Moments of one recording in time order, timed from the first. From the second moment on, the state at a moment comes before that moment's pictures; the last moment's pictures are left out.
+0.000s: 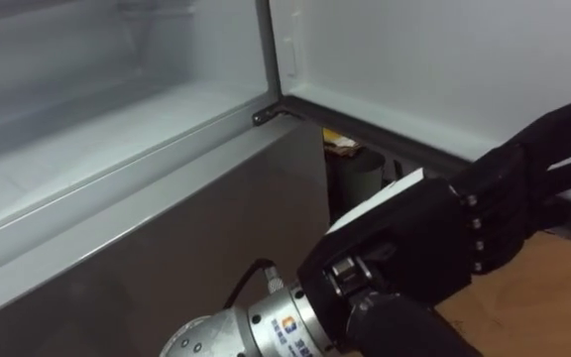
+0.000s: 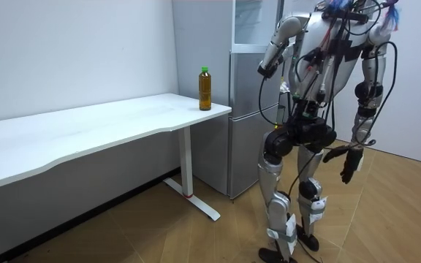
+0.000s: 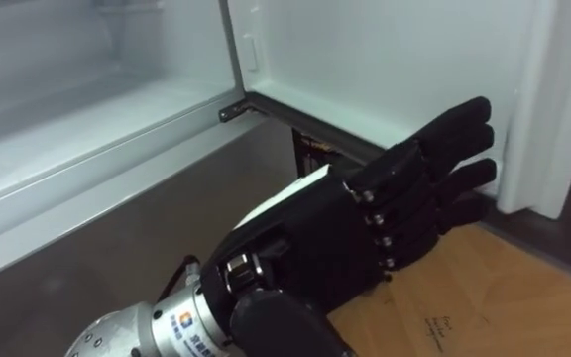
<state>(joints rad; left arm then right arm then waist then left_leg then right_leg) -0.46 0.20 -0.44 -0.31 -0.72 0.15 -0.46 0.14 -0.32 0.01 1.20 0.31 0.09 0.05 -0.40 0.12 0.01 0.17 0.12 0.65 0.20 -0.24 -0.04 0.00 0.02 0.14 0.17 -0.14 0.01</state>
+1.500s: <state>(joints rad) -0.24 0.26 -0.04 -0.60 -0.50 0.10 -0.28 0.14 -0.23 0.04 1.12 0.24 -0.01 -0.05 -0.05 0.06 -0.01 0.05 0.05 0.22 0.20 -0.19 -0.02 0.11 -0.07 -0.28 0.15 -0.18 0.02</state>
